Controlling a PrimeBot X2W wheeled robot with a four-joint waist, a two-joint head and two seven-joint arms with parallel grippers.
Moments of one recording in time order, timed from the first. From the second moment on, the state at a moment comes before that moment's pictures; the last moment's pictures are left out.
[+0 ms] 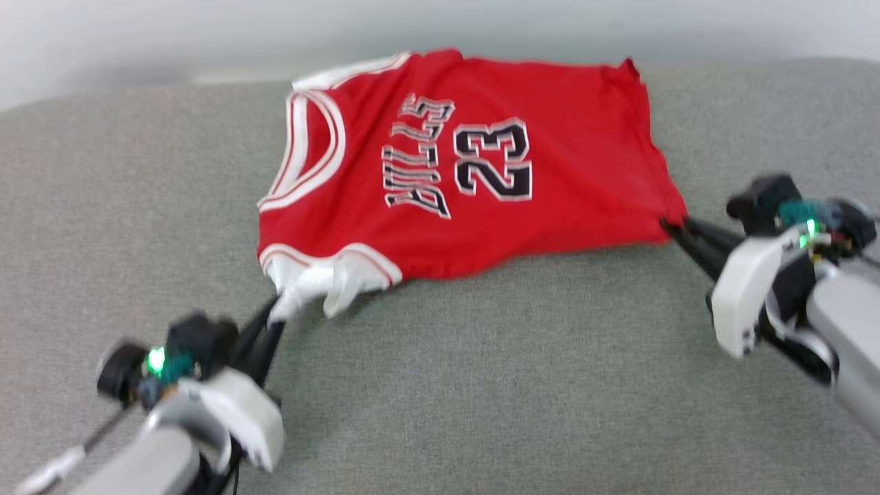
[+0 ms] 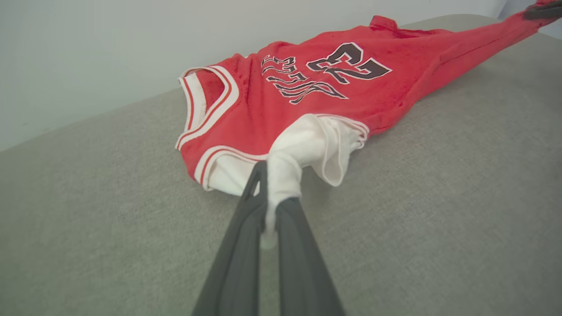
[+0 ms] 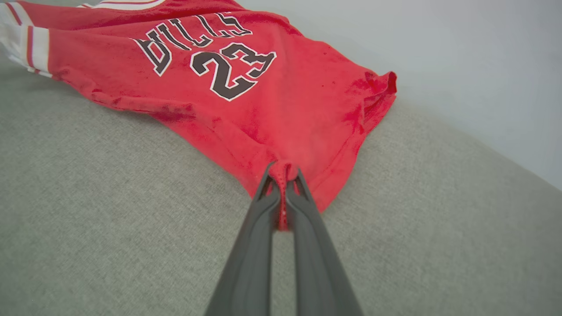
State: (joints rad) left arm -0.41 0.69 -0.79 0.17 -0.73 0.13 -0.24; right arm -0.85 -0.63 1.05 0.56 0.80 0.13 -0.07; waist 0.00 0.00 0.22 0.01
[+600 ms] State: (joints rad) left arm 0.11 0.77 -0.87 -0.13 -0.87 0.37 -0.20; right arm -0.27 -0.78 0.90 0.33 0.82 0.13 -0.03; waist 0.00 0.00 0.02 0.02
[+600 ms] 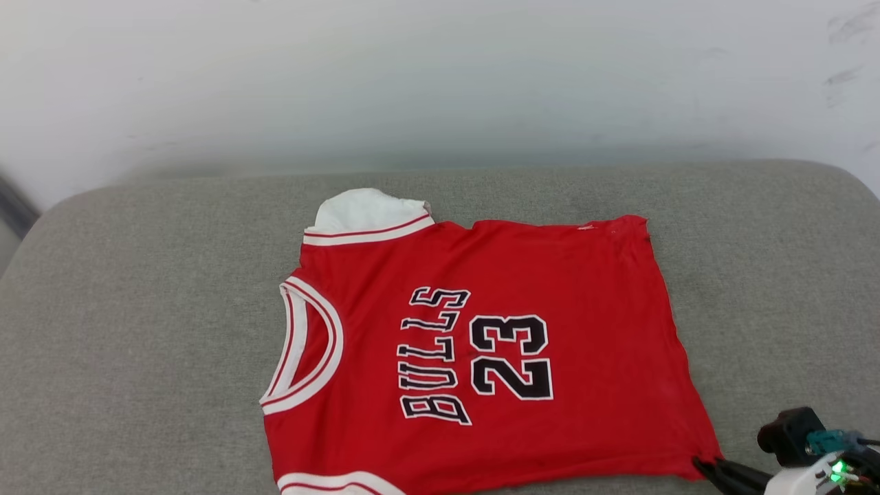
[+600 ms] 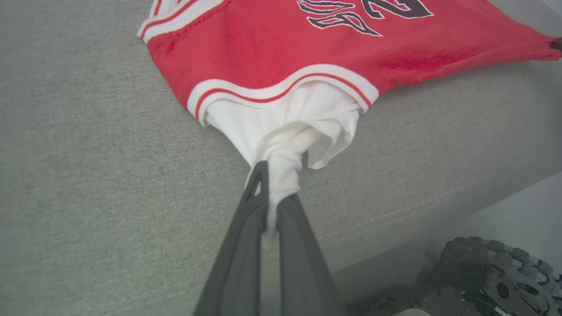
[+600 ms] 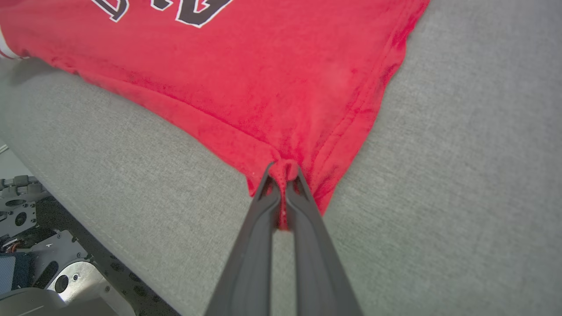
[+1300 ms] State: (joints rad) left arm -0.13 0.82 -0.84 -0.11 -0.76 0.29 -0.15; right arm -0.08 -0.69 0.51 0.03 0.64 0.13 0.22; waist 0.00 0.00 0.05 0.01
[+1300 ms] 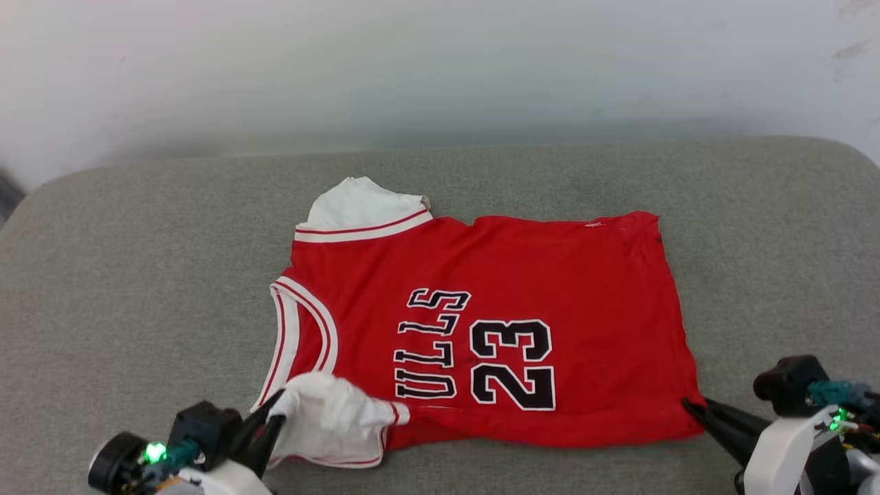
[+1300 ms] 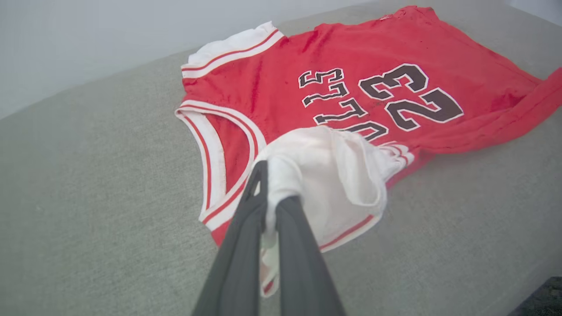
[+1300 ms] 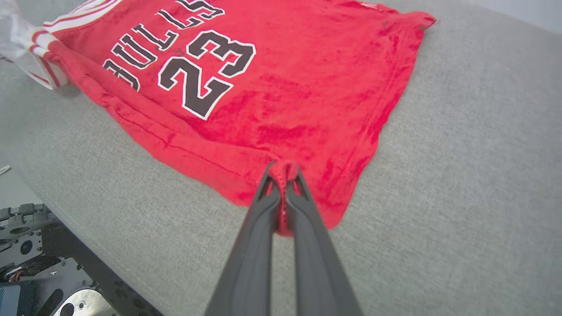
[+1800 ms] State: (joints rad) left arm -0.45 0.77 -0.79 0.09 -0.73 0.17 -0.10; right arm -0.34 -0.63 0.51 0.12 0.63 0.13 0.30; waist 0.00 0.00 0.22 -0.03
